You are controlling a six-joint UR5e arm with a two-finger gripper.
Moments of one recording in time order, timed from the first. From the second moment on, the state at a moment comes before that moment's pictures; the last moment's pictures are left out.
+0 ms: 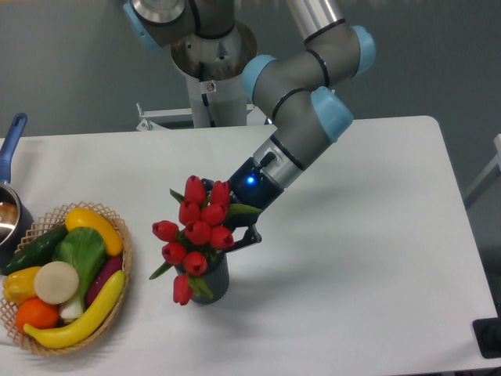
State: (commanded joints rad) arm 2.60 -1.84 -1.77 -0.90 0.47 1.24
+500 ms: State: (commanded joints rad) arm 2.62 -1.82 -1.75 -0.90 0.35 1.12
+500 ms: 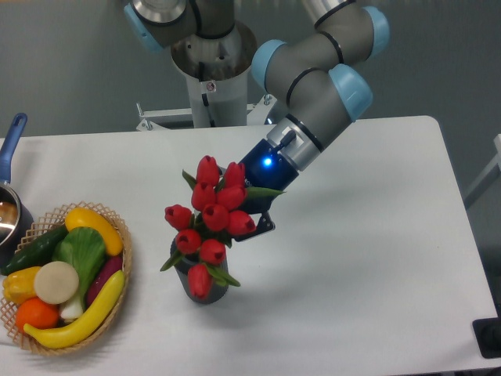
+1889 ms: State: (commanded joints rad) arm 2.72 -1.80 -1.60 -0.89 0.20 0.97
